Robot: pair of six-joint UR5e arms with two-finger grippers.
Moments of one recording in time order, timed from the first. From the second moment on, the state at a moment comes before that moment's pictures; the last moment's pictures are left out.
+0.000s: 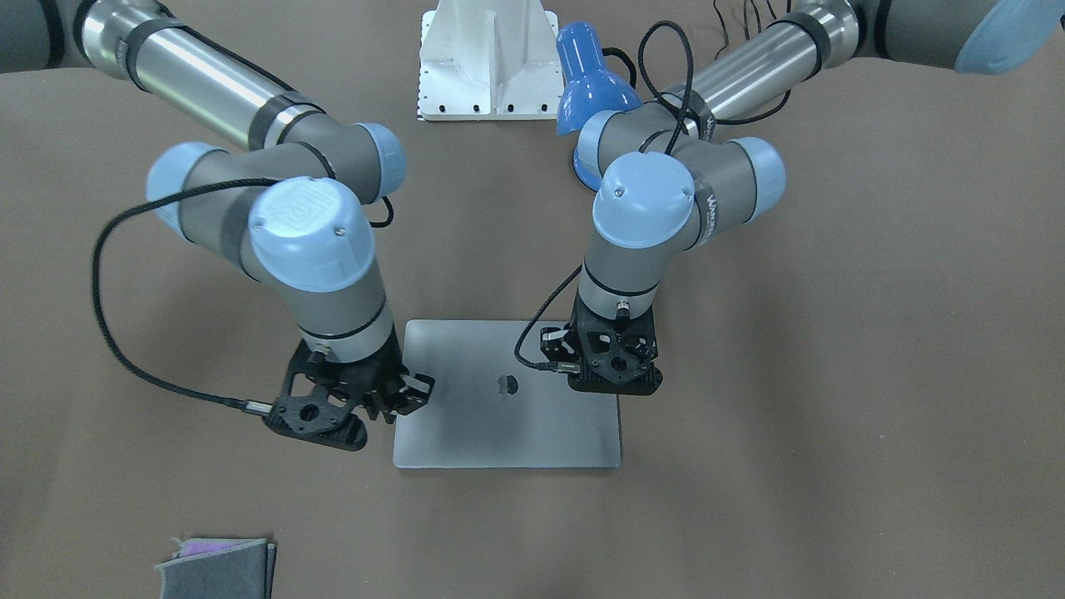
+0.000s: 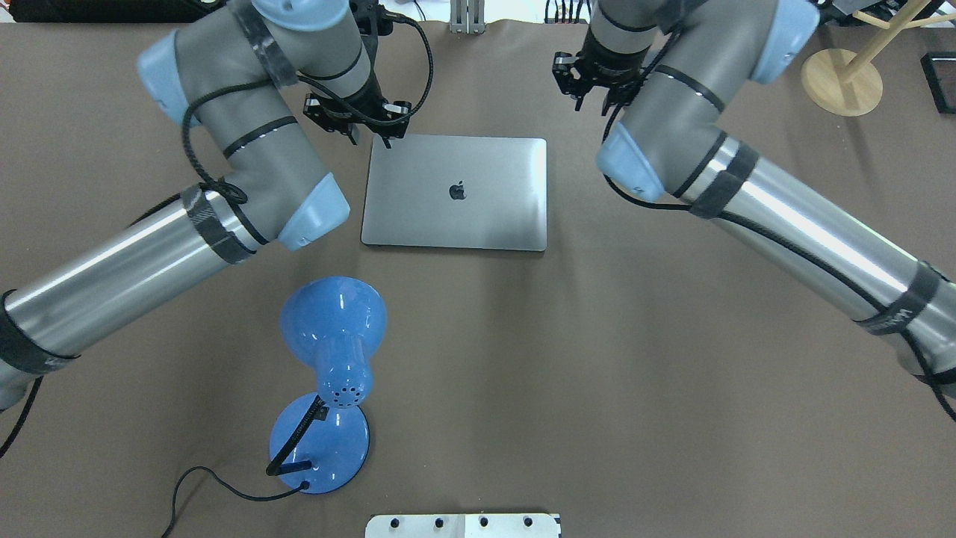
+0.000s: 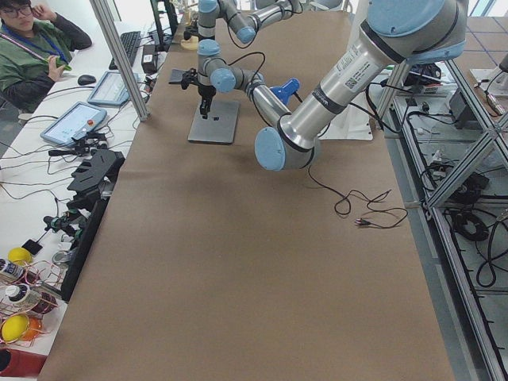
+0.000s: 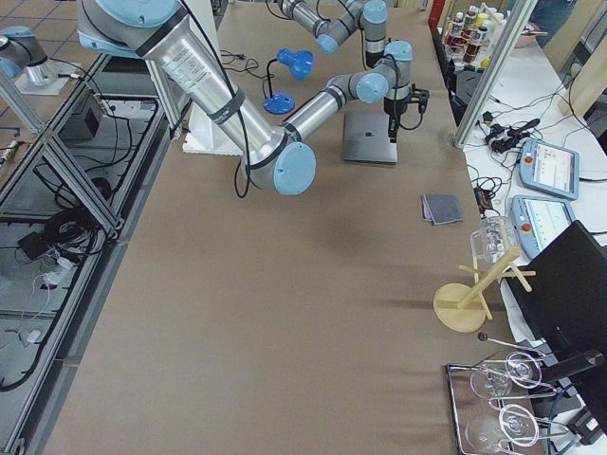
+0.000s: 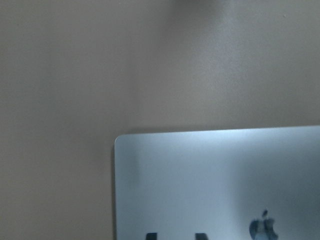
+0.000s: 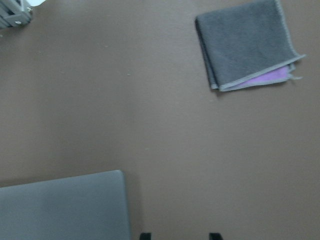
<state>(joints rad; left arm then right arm) -0.83 -2.41 -1.48 -1.57 -2.00 -0.84 0.93 -0.80 1.47 -1.59 2.03 1.05</state>
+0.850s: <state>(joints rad) -1.28 -1.92 -1.97 -1.15 -2.20 -0.07 1.36 -1.52 1.89 -1.63 2.23 0.29</state>
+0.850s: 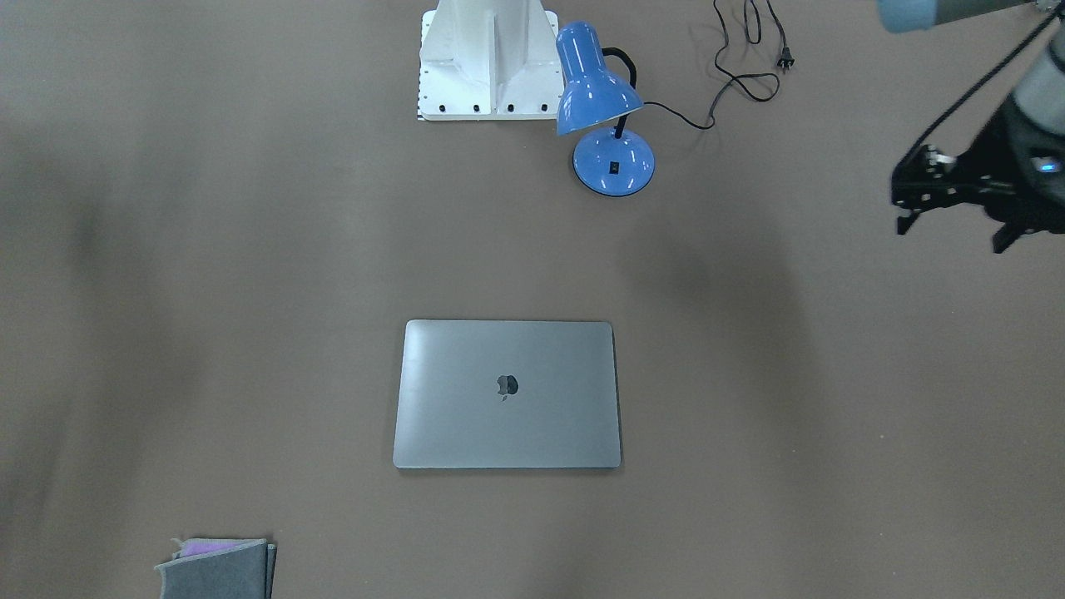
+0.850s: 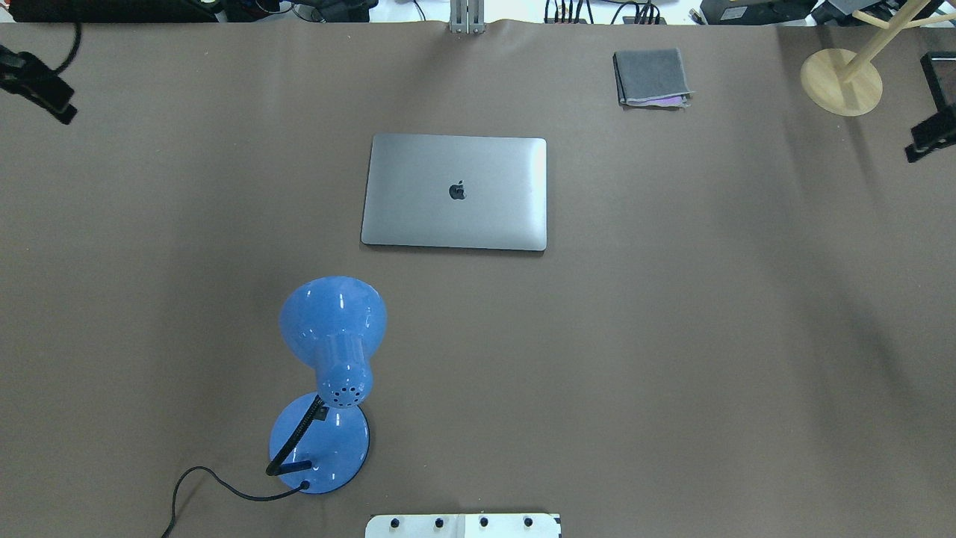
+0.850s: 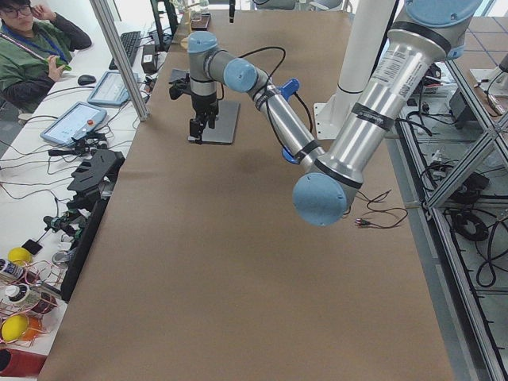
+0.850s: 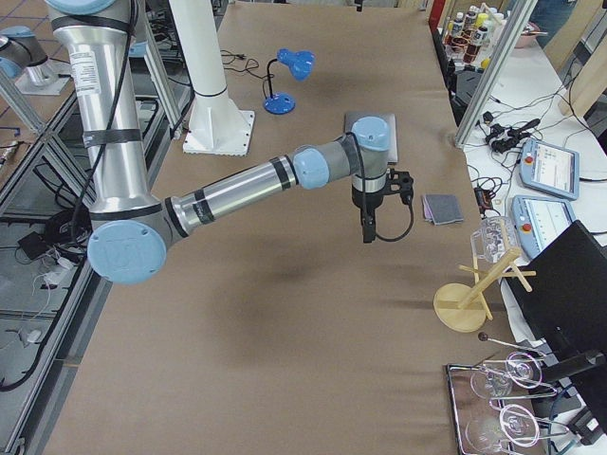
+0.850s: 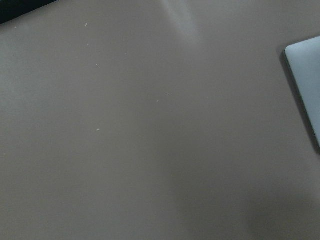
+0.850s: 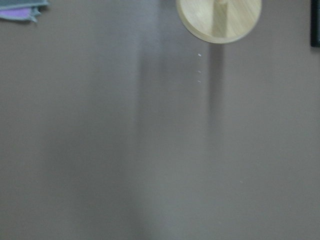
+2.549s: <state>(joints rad) -1.65 -1.59 -1.80 -1.19 -2.39 0.40 1.65 -1.79 1.89 -1.75 2.26 -0.19</state>
